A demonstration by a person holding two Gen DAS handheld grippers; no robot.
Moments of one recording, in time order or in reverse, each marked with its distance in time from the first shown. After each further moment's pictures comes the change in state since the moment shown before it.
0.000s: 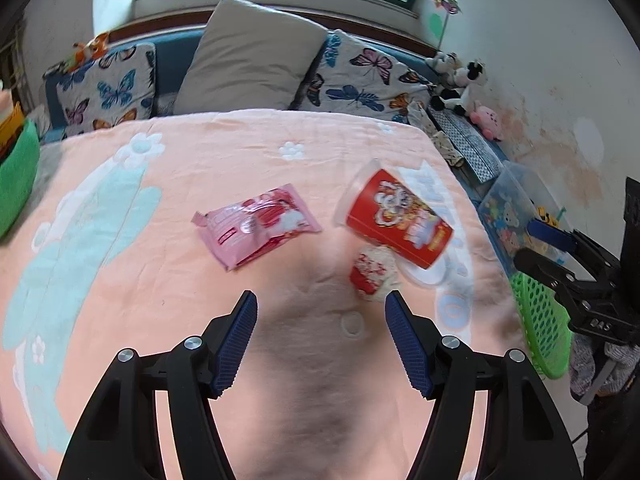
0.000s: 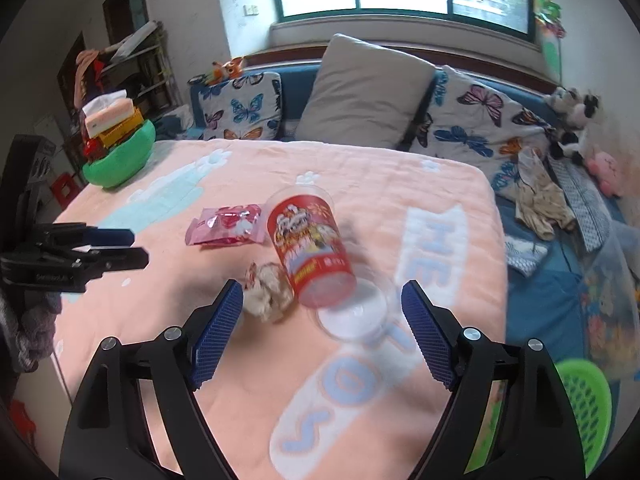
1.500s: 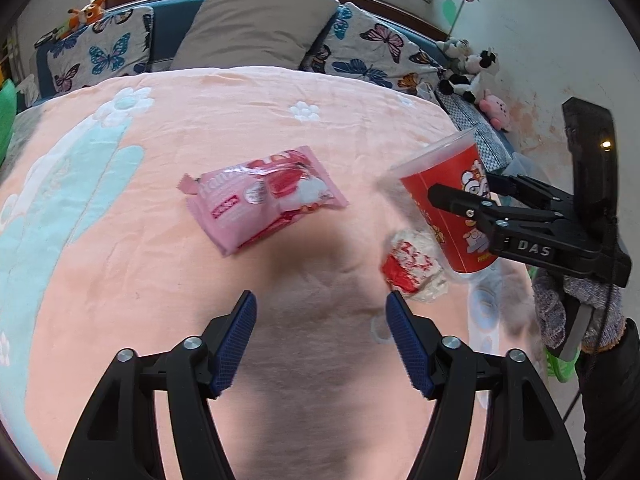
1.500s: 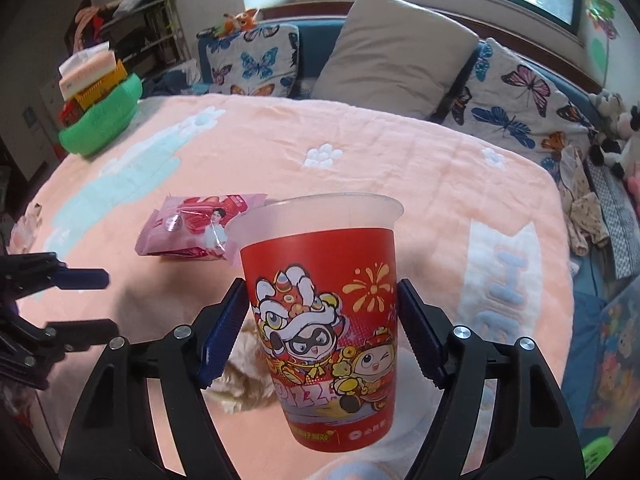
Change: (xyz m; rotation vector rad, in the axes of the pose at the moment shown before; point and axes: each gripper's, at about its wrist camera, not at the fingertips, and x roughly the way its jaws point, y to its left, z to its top) left arm 0.063 0.022 -0.005 -0.030 0.084 -0.047; right arm 0.123 0.005 0.032 -0.064 0.137 0.037
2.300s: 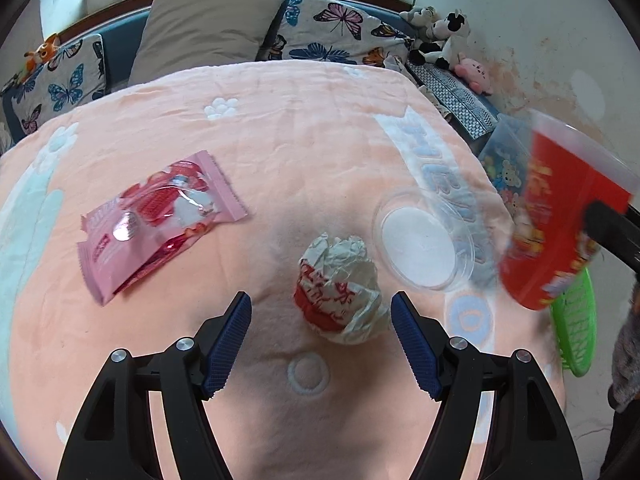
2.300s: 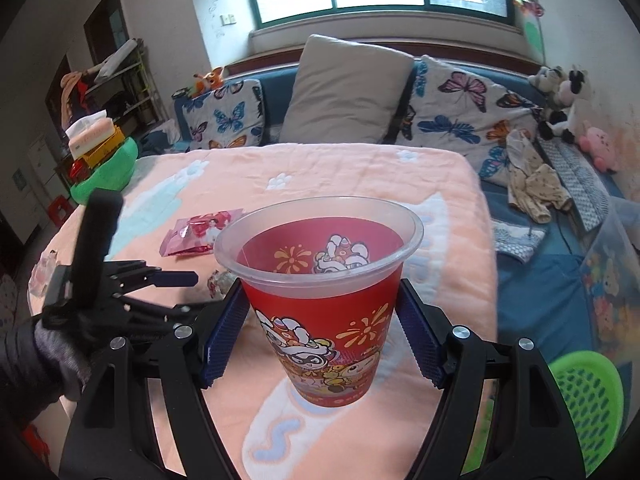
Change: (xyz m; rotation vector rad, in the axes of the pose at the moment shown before) left arm 0.058 -0.069 0.013 0.137 0.031 0.003; right arm -0.124 -0.044 -0.067 0.161 -0.162 -0.043
